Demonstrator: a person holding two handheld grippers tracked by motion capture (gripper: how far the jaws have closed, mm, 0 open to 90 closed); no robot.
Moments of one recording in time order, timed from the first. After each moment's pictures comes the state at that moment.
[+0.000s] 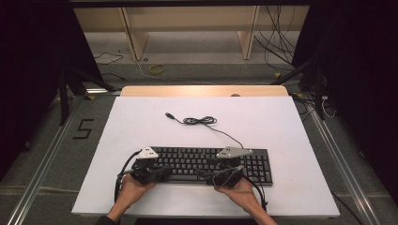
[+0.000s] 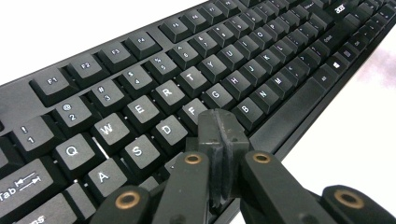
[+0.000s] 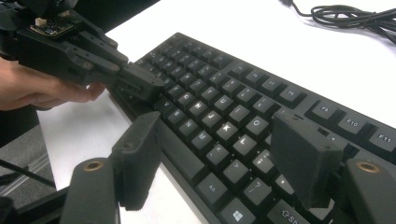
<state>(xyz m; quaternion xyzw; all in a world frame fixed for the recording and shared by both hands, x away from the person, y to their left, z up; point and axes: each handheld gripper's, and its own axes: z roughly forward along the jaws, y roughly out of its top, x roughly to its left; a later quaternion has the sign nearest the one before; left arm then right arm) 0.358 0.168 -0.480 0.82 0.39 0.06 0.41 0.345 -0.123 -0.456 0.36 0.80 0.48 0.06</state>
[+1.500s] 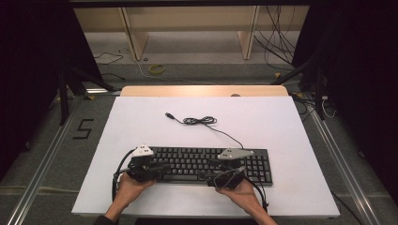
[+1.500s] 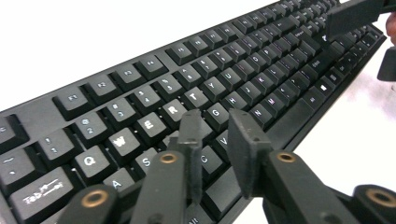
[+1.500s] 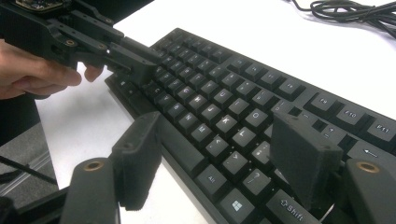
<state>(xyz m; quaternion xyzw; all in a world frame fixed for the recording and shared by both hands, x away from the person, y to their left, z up) 0.359 0.178 -0.470 0.80 0.40 0.06 0.44 0.342 -0.126 -0.458 0.36 0.80 0.47 0.06</state>
